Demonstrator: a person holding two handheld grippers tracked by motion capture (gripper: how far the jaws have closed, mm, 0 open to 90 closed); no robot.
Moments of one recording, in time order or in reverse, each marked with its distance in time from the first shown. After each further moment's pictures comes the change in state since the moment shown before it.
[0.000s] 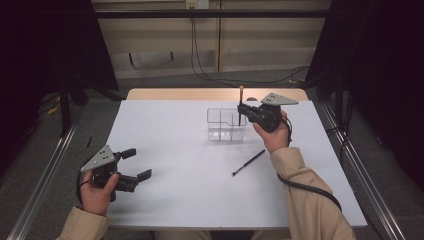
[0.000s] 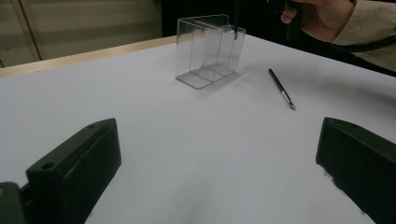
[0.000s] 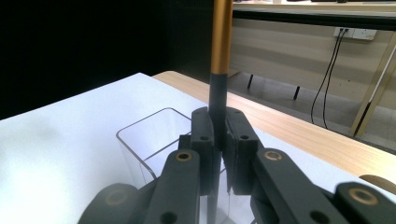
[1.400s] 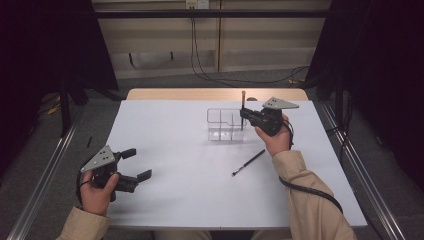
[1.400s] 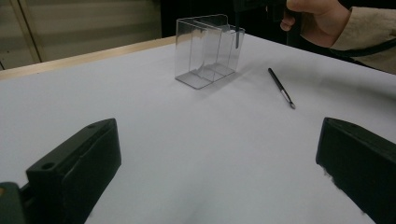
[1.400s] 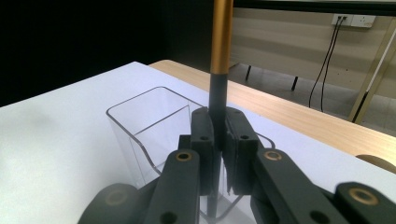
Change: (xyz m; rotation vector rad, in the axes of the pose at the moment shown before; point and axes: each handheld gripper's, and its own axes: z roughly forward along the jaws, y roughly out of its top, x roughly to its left) left arm -0.001 0.000 0.000 0.003 0.000 0.011; right arm -0.005 -0.015 -0.003 0.027 -0.014 0.008
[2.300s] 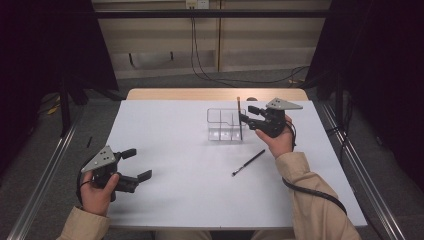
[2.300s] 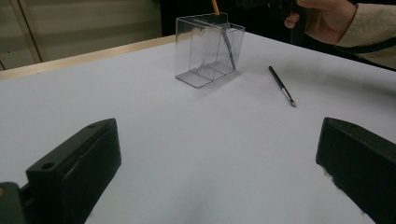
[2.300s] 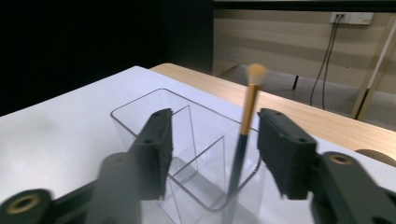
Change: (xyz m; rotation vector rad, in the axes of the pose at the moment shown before) left arm -0.001 0.000 0.000 0.005 0.002 0.010; right arm -0.001 0.000 -0.008 -0.014 -0.005 0.041
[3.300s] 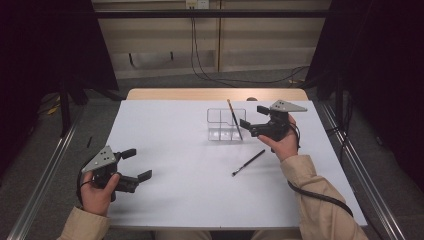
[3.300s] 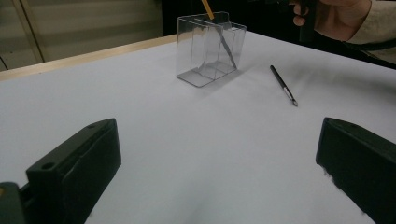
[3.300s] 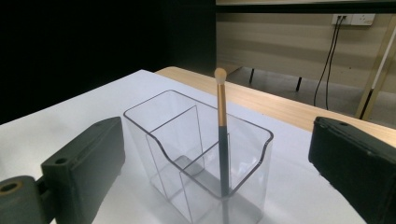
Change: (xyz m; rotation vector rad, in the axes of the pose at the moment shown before) left arm 0.000 0.000 0.000 0.004 0.006 0.001; right arm 0.004 -0.001 -0.013 -0.008 0.020 0.011
